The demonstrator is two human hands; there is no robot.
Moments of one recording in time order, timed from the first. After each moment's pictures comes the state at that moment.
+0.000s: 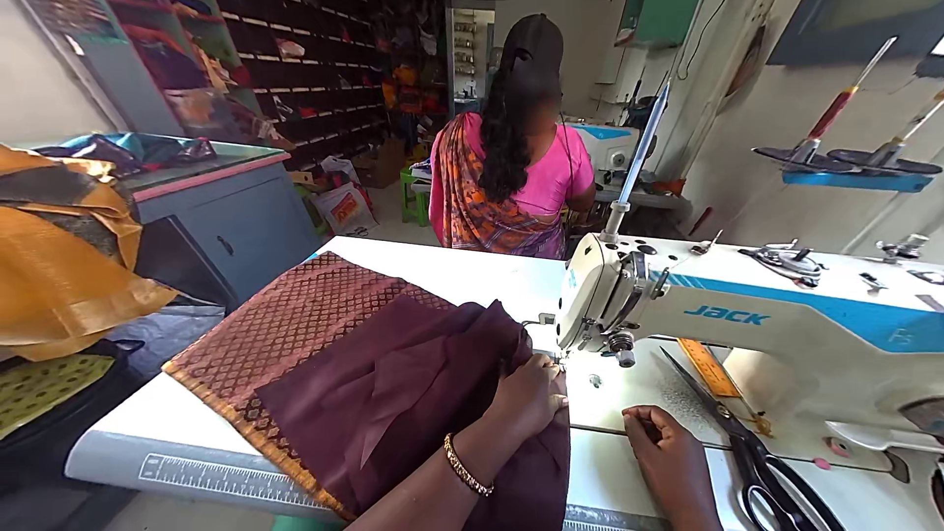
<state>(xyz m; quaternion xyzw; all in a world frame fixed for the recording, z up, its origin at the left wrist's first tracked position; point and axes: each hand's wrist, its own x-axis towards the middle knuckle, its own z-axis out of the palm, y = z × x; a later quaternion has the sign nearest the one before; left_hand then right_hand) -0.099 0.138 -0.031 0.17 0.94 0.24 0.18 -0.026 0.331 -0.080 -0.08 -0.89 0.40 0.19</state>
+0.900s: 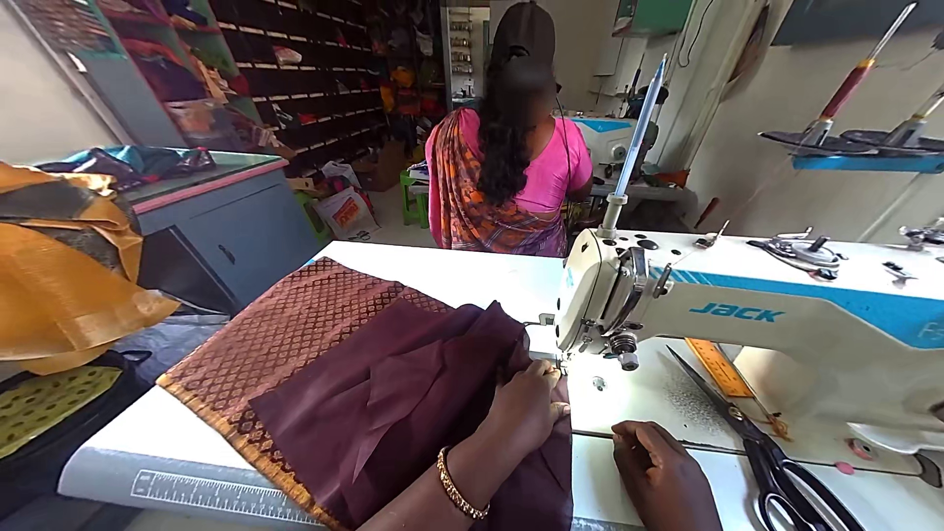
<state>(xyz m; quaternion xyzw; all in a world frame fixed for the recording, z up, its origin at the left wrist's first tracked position) -0.093 0.138 -0.026 0.15 0.94 0.22 0.19 -0.011 0.319 -0.090 0.04 -0.92 0.28 0.26</state>
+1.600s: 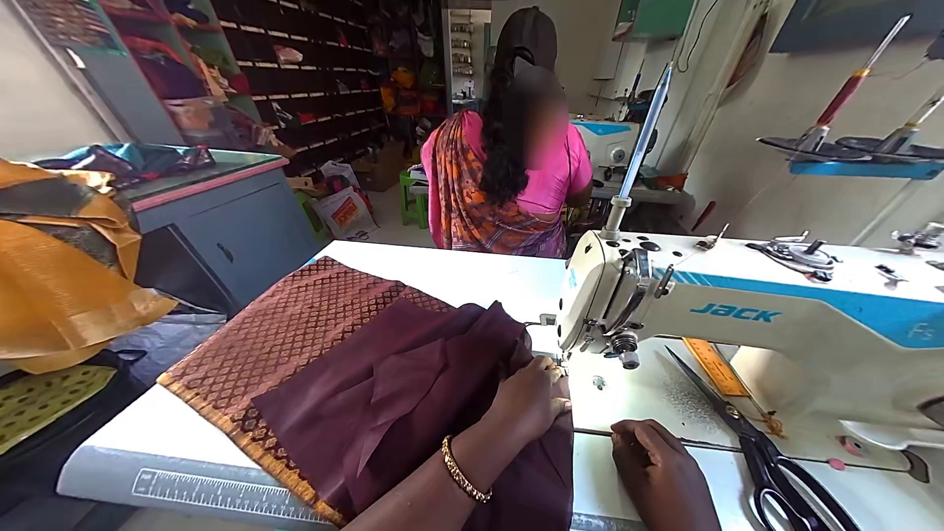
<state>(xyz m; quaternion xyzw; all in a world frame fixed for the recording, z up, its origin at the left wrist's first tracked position) -0.101 0.136 -0.028 0.18 0.94 0.22 0.18 -0.011 0.320 -0.093 0.05 -0.92 0.27 0.28</state>
